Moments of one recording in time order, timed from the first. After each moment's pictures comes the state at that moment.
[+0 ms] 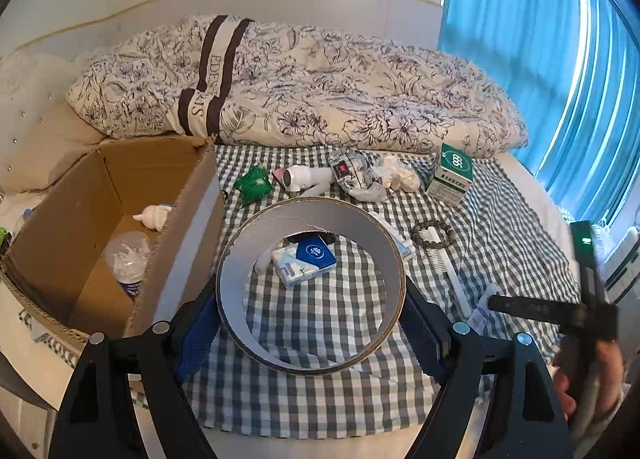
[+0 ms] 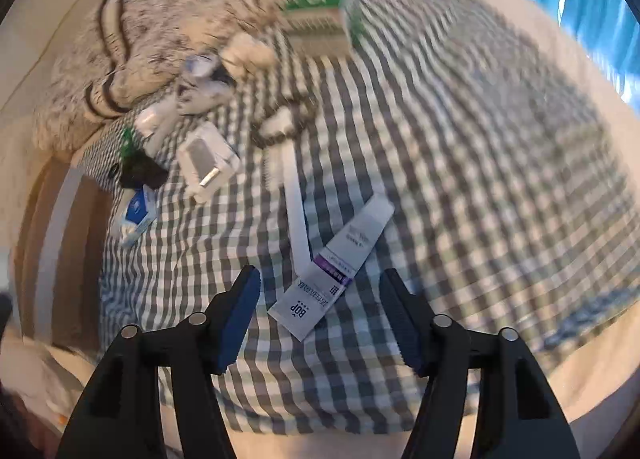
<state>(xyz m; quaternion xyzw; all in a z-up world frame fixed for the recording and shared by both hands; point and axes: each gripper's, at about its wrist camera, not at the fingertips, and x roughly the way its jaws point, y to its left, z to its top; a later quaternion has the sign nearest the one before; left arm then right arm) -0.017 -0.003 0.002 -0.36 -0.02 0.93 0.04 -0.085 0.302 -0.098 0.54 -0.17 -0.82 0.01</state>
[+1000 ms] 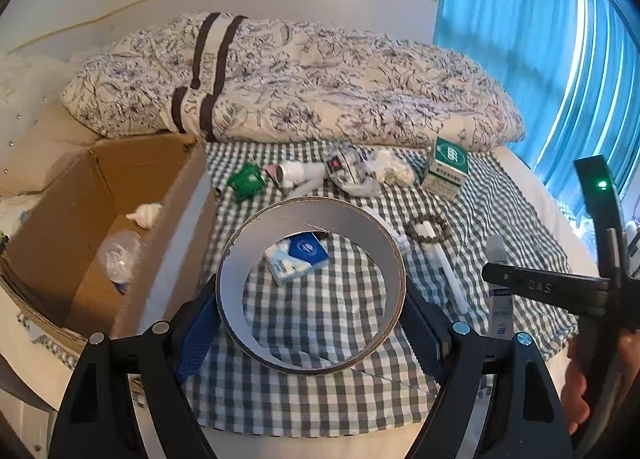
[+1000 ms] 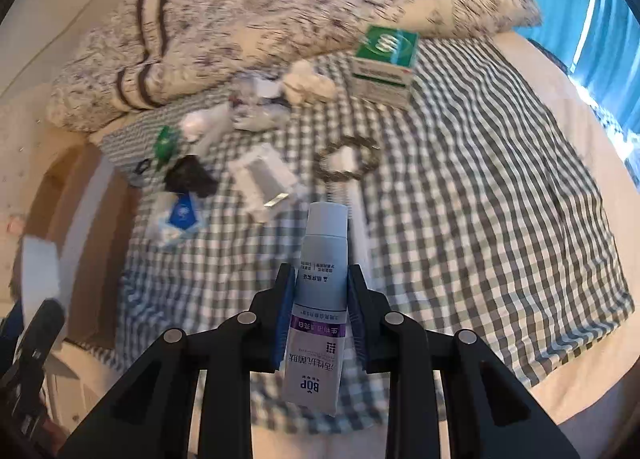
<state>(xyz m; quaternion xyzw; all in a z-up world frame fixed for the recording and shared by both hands) -0.021 0.005 0.003 -0.36 -0.02 0.93 0.04 -0.085 0.230 -0.033 0.50 -0.09 -0.86 0.03</state>
